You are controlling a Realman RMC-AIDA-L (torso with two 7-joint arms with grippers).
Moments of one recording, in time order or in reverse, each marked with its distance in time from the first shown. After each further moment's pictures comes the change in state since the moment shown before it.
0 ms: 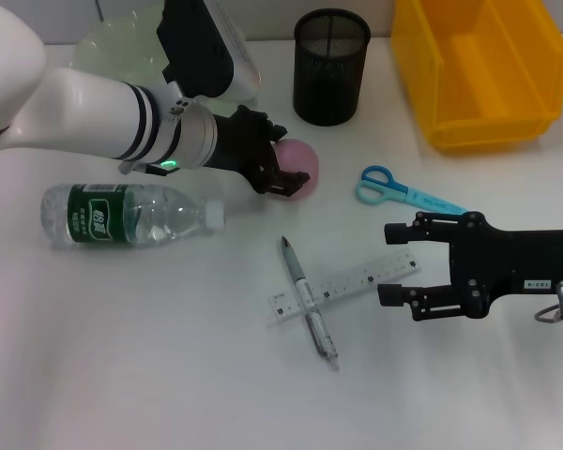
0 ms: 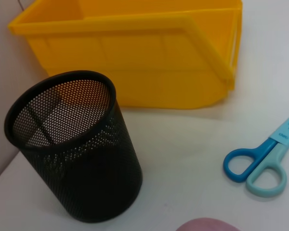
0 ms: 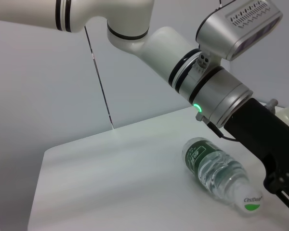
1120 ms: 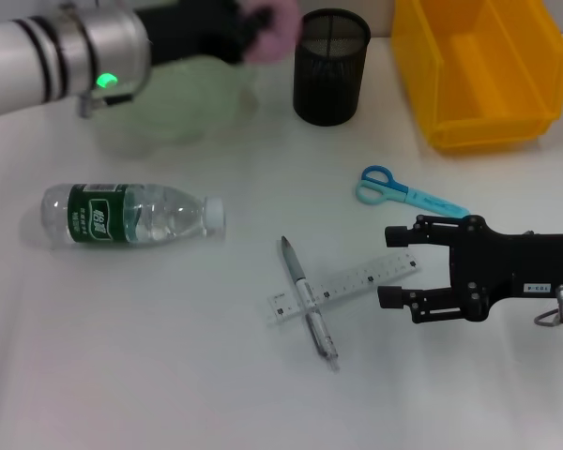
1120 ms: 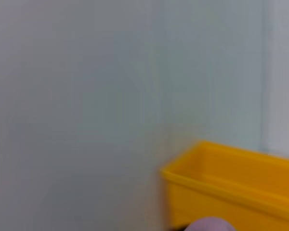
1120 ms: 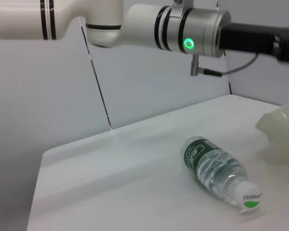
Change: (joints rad) left arm 0.206 0.009 -0.198 0.274 -0.350 0.065 0.039; right arm -0.008 0.004 0.003 0.003 0.000 0.004 0.003
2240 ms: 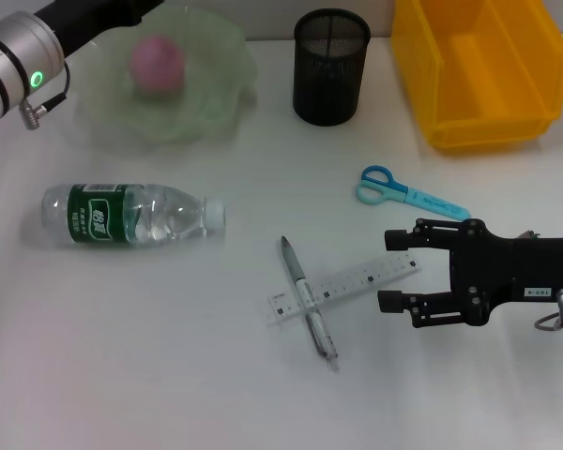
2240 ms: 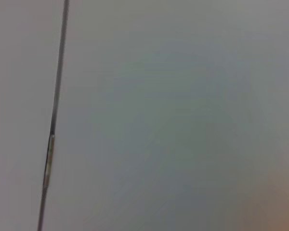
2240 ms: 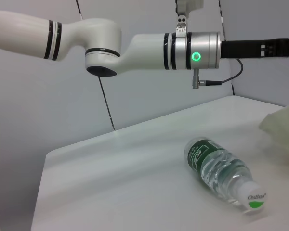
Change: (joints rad) left arm 0.001 -0.001 -0.193 -0.234 -0.376 -0.187 0.256; right arm -0.006 0.002 0.000 0.001 0.000 -0.008 -0.006
